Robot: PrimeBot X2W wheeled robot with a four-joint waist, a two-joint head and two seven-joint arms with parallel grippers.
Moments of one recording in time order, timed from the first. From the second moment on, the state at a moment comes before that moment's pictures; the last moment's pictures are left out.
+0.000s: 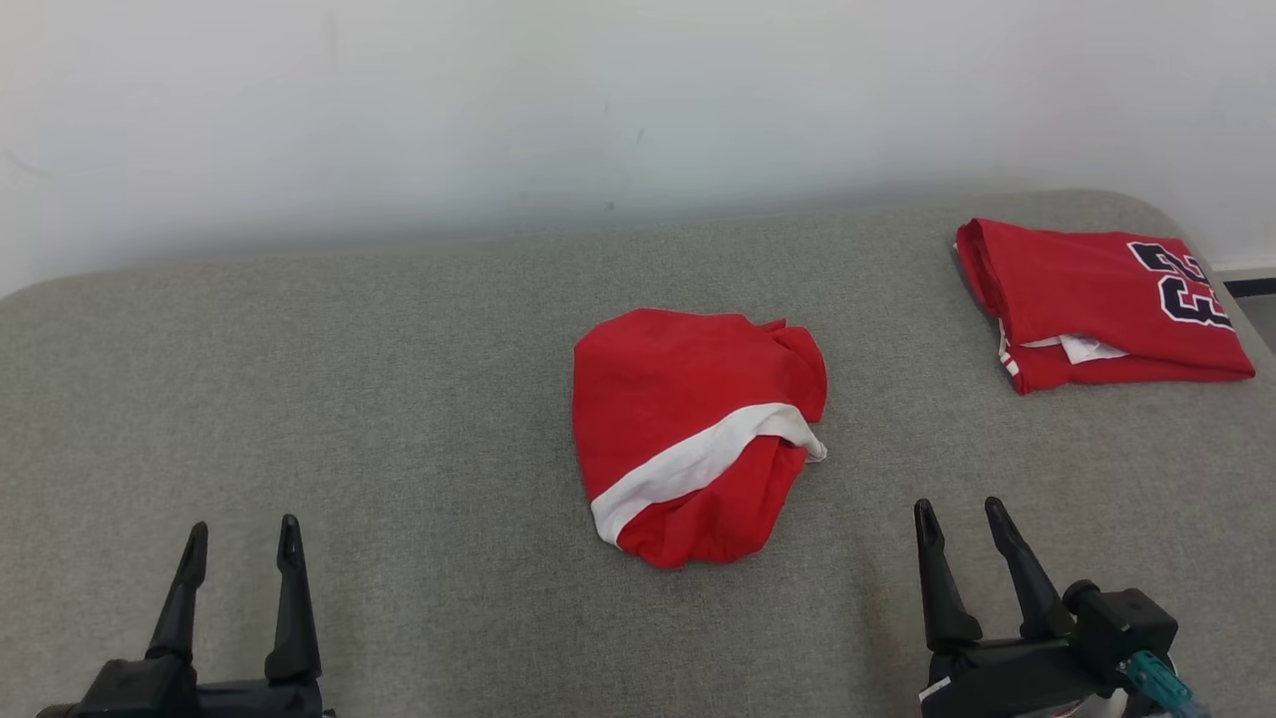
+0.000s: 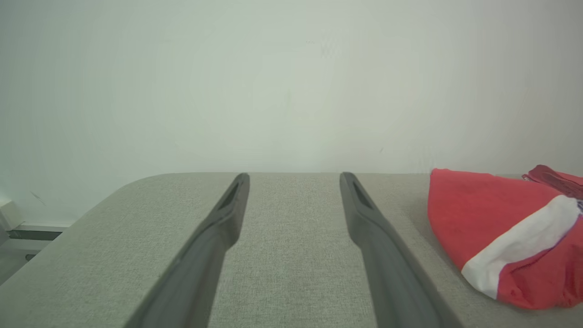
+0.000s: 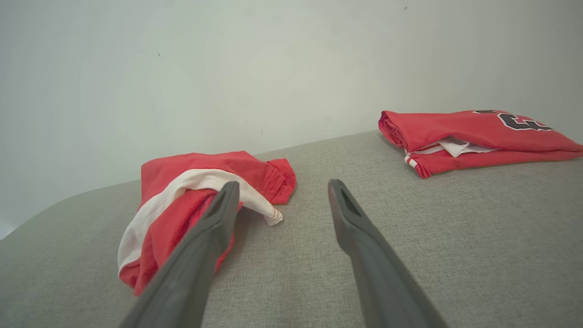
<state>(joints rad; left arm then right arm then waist) -0.03 0.11 0.08 0.10 -0.17 -0.11 -0.26 -0.05 -0.10 0.01 0.22 0.26 0.13 -0.26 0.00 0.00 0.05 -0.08</state>
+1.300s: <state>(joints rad) -0.11 0.08 0.08 0.12 -0.16 -0.12 -0.26 -0.61 -0.21 0.19 1.04 0.35 0.13 -0.20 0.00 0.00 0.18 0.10</state>
